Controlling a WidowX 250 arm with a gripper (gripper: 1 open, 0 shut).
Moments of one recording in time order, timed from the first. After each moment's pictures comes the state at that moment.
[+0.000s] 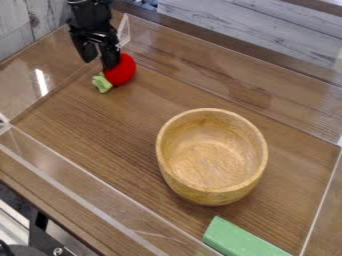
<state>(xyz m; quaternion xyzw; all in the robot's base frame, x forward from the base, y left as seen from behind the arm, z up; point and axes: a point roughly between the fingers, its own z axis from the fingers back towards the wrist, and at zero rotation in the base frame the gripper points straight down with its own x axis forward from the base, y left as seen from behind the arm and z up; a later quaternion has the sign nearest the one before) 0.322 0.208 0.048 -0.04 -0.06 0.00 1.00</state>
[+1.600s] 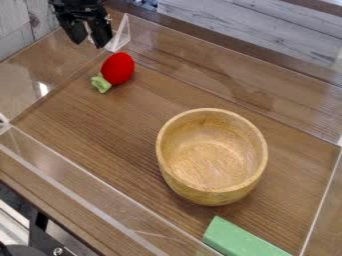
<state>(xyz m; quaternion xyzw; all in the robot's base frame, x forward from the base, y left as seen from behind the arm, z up) 0.316 0.210 0.090 -0.07 -0.10 0.04 0.99</state>
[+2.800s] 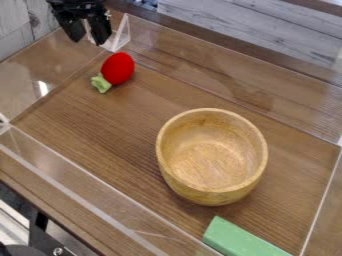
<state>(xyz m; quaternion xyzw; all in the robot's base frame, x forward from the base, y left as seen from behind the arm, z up) 0.316 0.209 0.090 -0.08 -0.10 0.07 0.99</state>
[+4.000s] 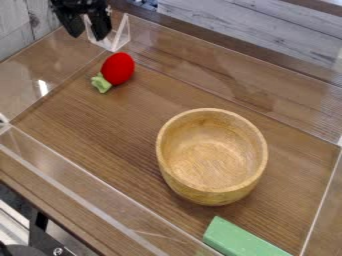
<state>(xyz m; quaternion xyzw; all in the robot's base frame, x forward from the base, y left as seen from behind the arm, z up) 0.324 0.200 0.109 -0.06 -0.11 0.06 0.99</state>
